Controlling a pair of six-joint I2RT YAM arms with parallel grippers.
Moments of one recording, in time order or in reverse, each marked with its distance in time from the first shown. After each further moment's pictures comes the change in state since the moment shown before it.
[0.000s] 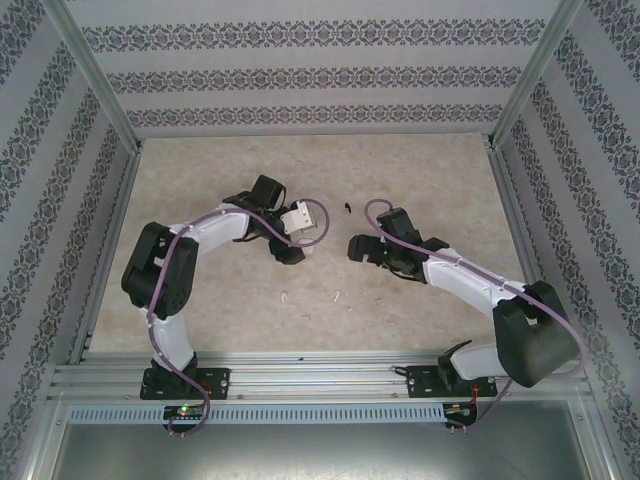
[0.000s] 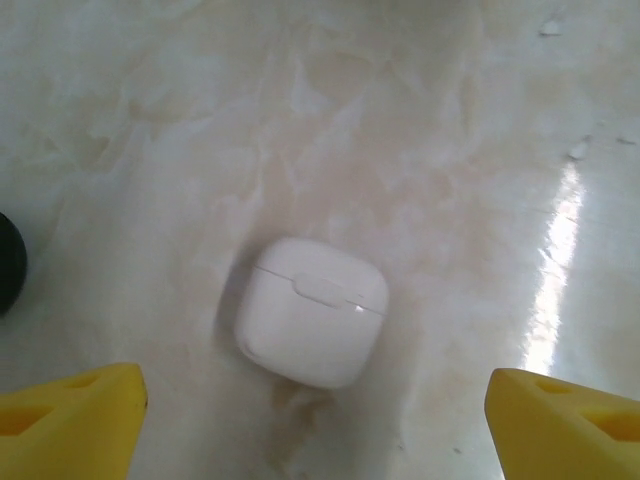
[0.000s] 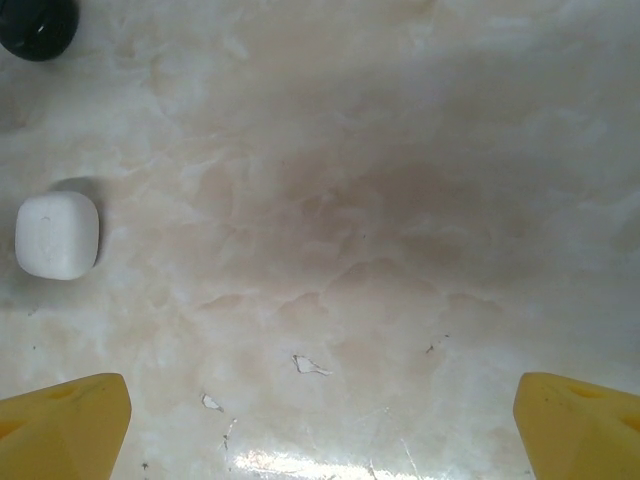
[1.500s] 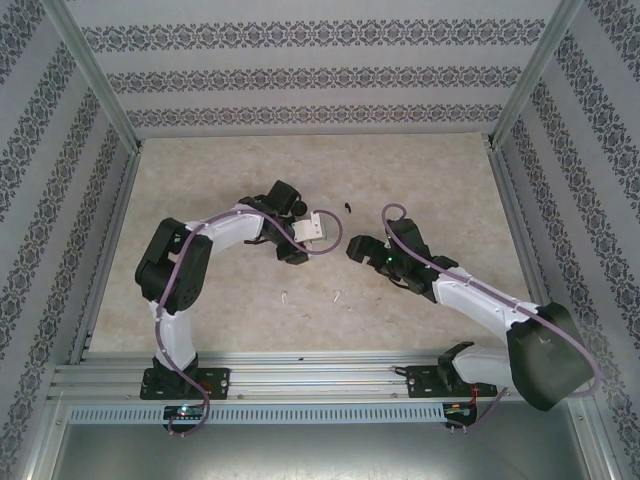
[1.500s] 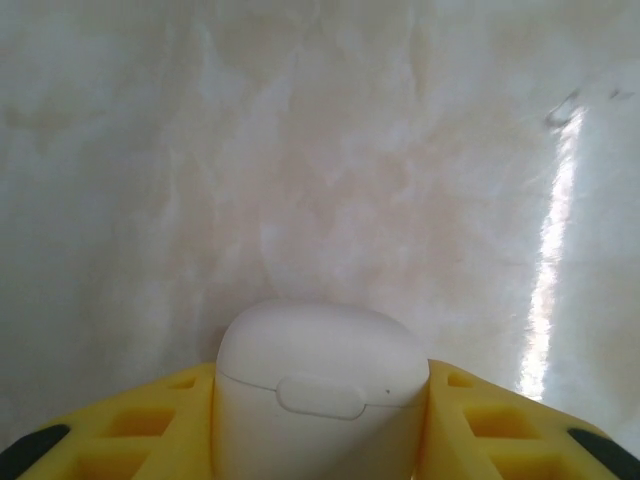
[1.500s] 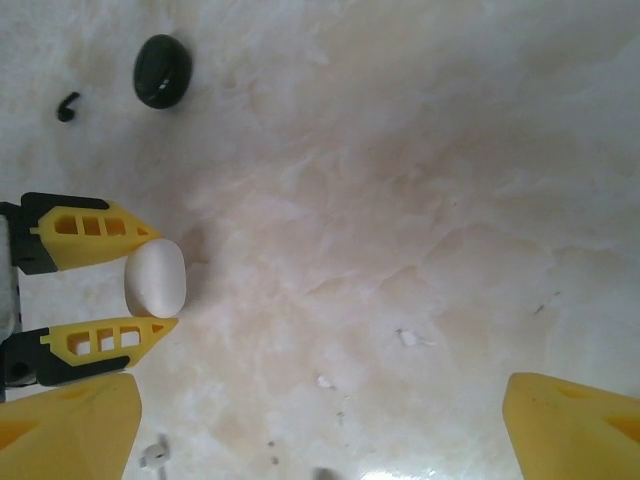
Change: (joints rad) left arm -0.072 0.026 0.014 -0.047 -0.060 0.045; right arm 0.013 -0.152 -0.162 0.206 -0.108 0.233
